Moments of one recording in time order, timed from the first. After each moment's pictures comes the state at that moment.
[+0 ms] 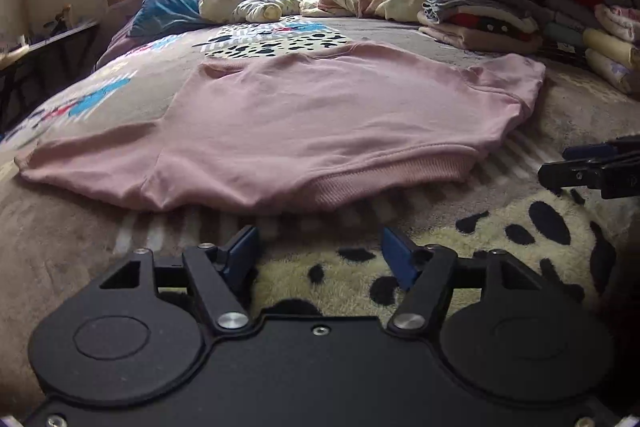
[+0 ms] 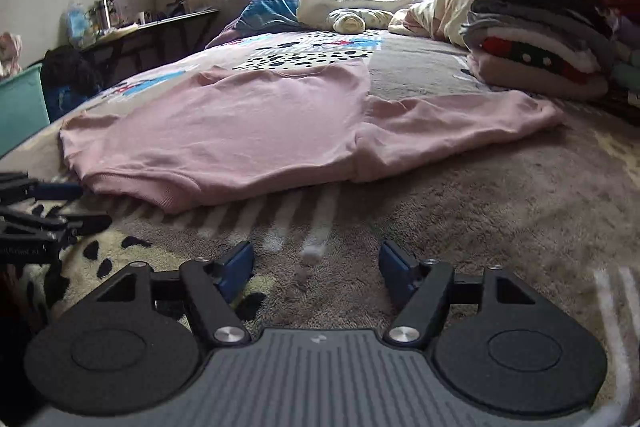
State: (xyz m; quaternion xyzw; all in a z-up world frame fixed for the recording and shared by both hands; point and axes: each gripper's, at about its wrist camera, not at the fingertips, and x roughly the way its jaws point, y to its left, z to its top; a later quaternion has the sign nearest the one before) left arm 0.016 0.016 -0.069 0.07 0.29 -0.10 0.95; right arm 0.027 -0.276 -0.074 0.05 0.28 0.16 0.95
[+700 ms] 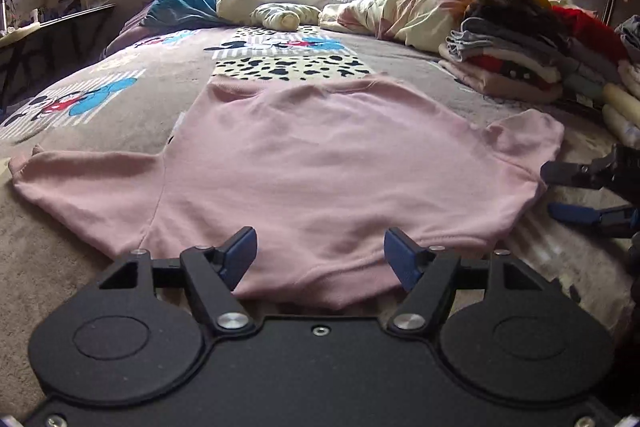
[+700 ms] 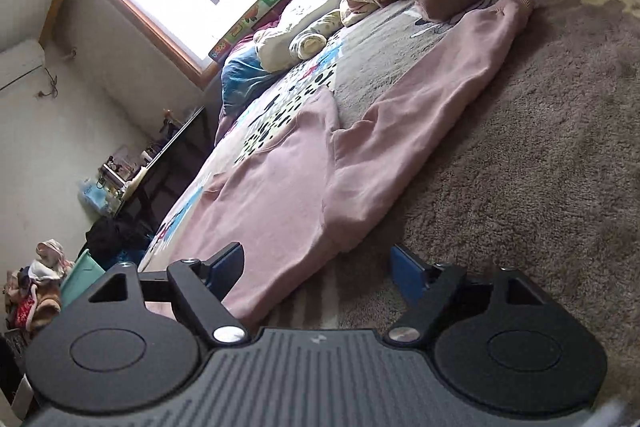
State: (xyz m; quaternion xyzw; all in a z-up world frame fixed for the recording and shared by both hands) left arm 0.057 0.008 -0.034 0.01 0.28 -0.09 0.95; right arm 0.086 -0.320 -0.087 0.34 0.26 0.18 0.89
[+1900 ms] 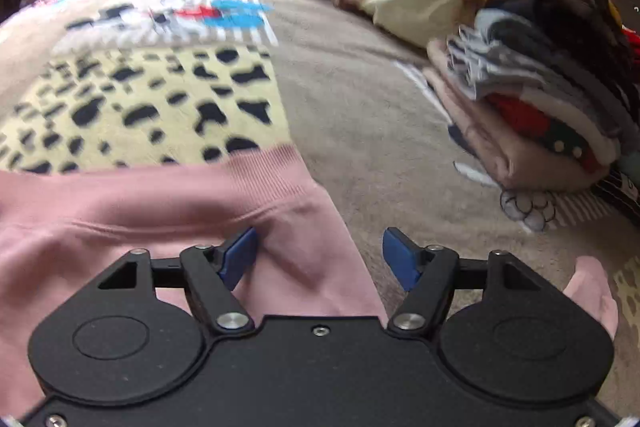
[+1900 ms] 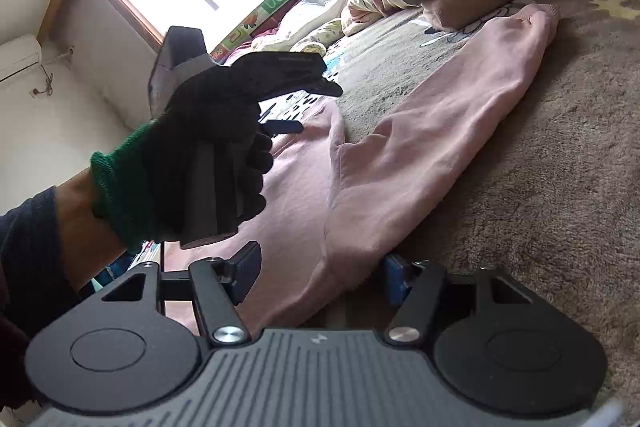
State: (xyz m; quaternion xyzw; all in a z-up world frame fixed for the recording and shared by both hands) left arm 0.360 -0.156 -0.052 -0.03 0.39 -0.14 0.91; right arm 0.130 -0.308 -0.096 0.32 0.25 0.17 0.90
